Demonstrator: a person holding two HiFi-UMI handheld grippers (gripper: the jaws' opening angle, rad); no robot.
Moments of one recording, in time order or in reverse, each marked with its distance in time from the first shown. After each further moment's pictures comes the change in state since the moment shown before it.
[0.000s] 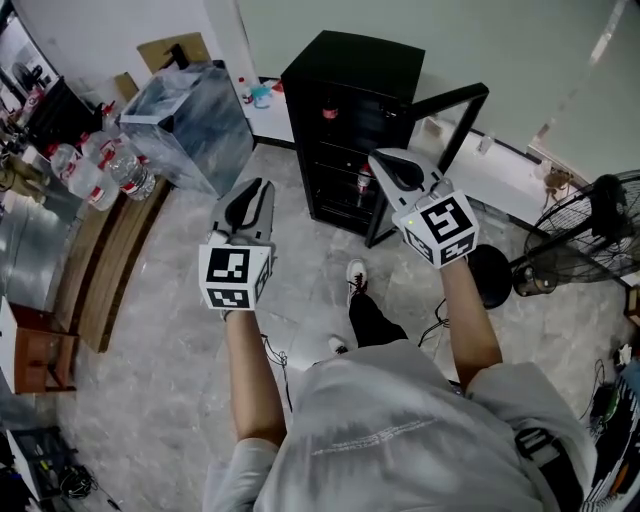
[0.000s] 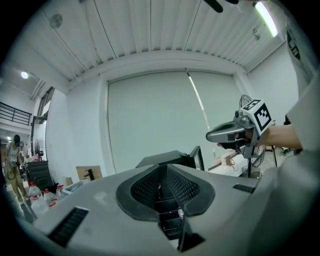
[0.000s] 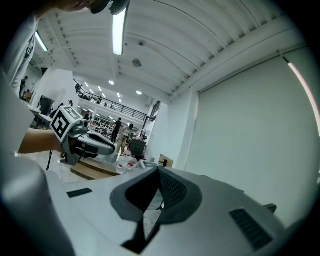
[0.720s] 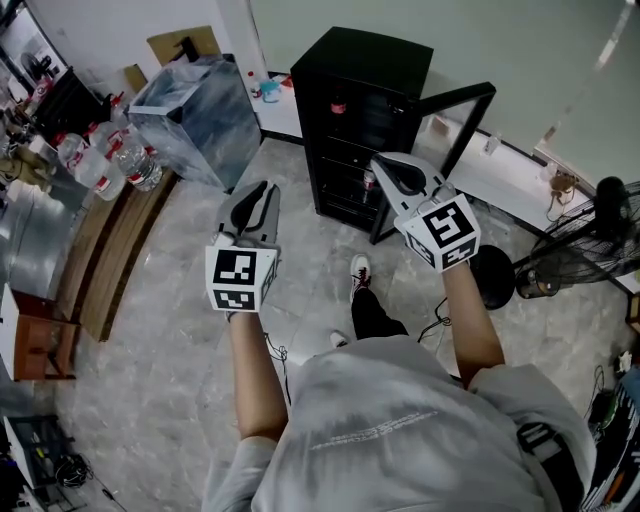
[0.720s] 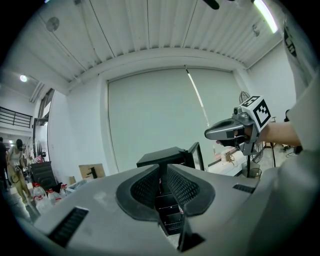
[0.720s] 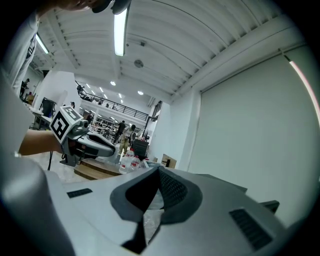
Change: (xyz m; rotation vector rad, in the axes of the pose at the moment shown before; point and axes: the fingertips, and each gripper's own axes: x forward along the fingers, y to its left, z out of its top) left arm -0.023 -0.012 -0.011 0.019 0.048 0.013; right arm -0.012 0.022 -0.001 0.006 0.004 0.028
